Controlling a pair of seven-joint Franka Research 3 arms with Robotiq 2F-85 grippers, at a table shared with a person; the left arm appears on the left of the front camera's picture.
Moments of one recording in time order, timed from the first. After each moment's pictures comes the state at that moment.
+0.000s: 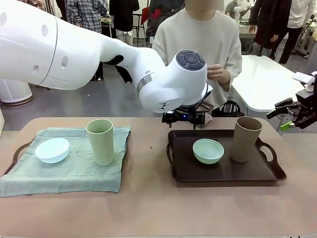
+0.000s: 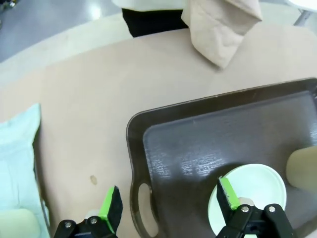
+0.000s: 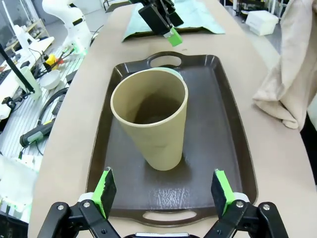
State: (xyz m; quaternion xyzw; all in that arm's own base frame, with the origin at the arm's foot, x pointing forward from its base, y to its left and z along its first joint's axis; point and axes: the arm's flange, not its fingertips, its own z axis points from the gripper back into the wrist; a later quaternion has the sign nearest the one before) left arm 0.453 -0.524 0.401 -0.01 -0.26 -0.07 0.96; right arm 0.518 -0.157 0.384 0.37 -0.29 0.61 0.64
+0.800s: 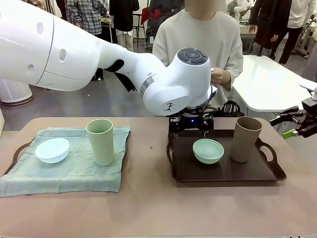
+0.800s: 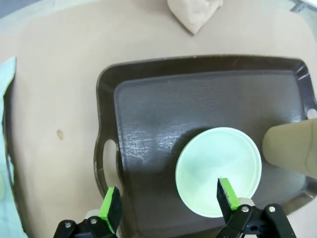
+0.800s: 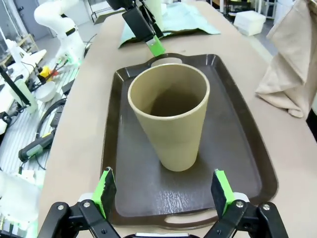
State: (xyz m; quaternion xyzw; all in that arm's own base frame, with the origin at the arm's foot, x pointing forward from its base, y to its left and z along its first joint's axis) left arm 0.424 -0.537 0.399 -0.06 -0.18 -0.01 0.98; right arm 0.473 -0.157 0.362 0.37 -0.31 0.57 0.66
